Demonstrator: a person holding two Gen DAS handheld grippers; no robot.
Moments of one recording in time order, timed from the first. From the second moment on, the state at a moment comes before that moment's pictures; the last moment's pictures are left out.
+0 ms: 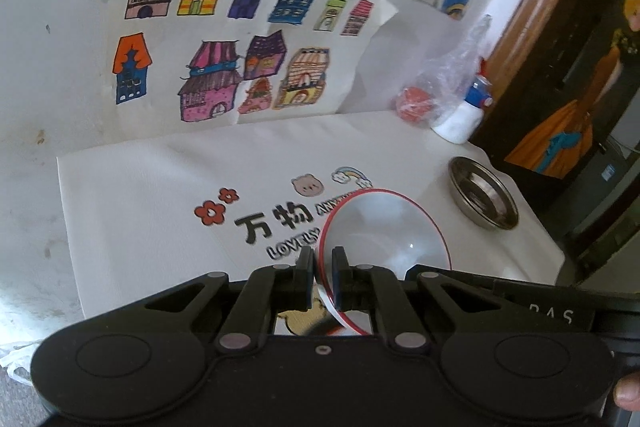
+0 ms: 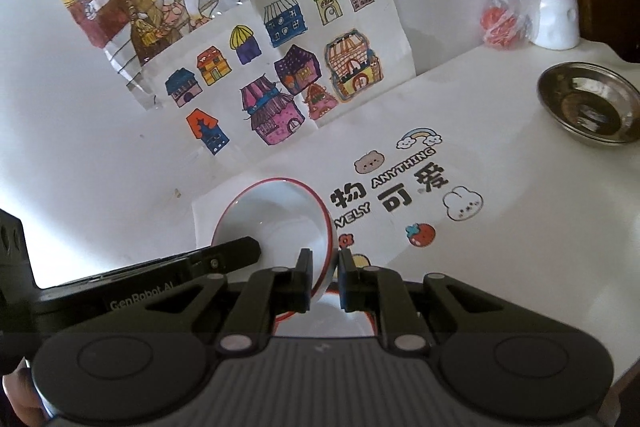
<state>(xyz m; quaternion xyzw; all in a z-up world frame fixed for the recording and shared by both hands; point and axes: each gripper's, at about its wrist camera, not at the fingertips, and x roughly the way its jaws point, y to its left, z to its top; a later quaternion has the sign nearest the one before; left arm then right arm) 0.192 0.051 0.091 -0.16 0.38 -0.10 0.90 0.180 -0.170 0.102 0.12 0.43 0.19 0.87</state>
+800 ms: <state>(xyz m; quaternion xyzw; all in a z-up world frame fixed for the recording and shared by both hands) 0.138 0.036 0.074 -0.12 0.40 -0.13 0.90 0.137 -0.178 0.075 0.10 0.46 0.19 0.86</state>
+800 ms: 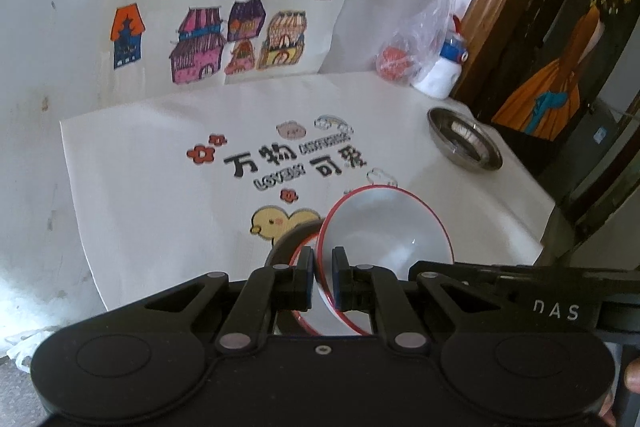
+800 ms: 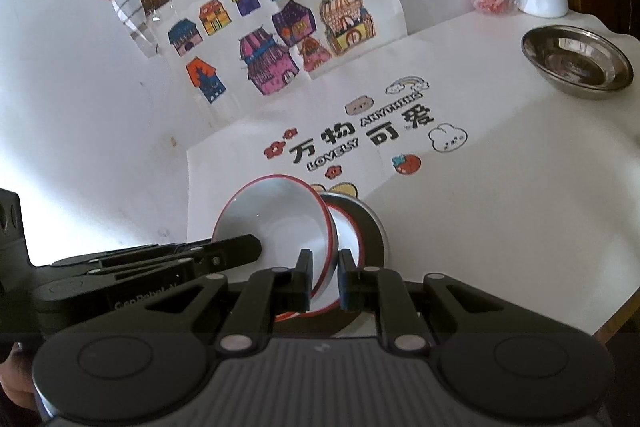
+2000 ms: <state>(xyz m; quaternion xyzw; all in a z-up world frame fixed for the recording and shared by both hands) 0.149 0.013 0.048 0.01 0.42 -0.13 0.90 0.155 -0.160 0.065 0.01 0.48 0.20 0.85</state>
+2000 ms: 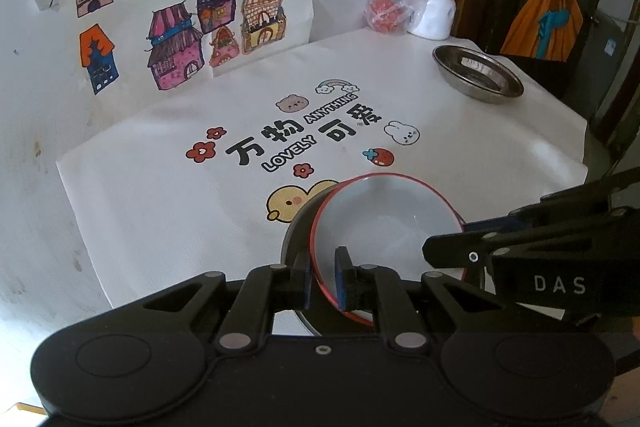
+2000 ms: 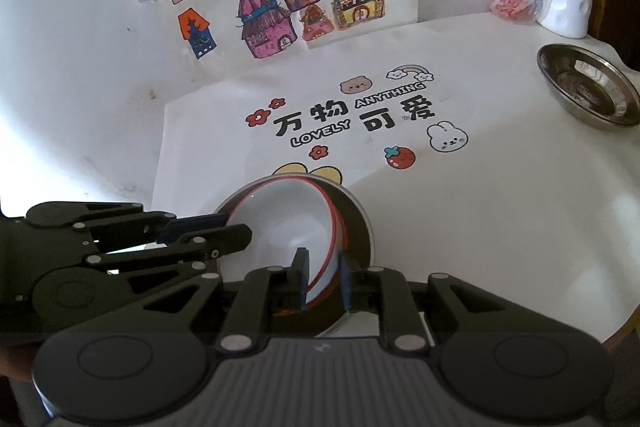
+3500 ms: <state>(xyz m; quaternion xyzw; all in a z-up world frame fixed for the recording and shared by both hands) 0.094 0.088 0.065 -0.12 0.28 -0.03 0.95 0.059 -0.239 0.056 0.17 0.21 0.19 0.94</state>
